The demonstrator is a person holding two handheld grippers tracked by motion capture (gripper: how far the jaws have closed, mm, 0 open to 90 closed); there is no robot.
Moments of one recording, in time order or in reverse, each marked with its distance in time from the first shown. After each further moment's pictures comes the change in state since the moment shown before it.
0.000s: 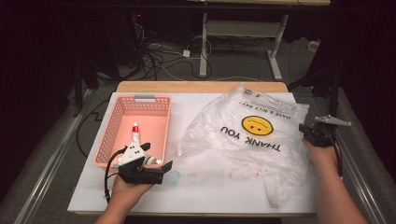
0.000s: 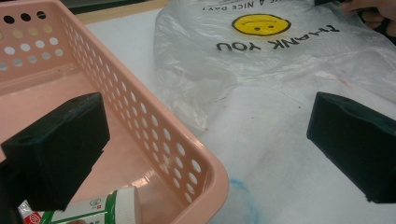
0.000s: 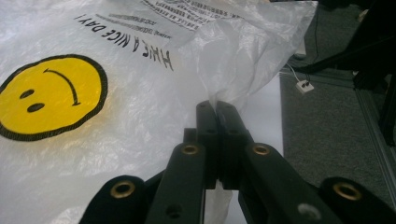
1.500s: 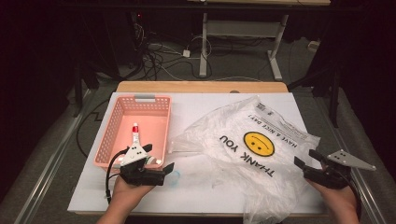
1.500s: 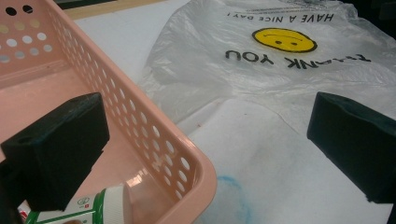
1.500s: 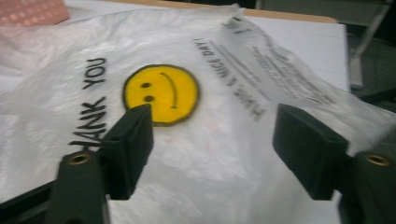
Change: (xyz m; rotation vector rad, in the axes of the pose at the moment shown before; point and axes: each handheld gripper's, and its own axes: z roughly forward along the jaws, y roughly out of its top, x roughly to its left) left arm -0.004 0.000 0.001 0.014 -0.015 0.001; right arm 0.044 -0.058 -0.104 -0.119 0.213 -0.082
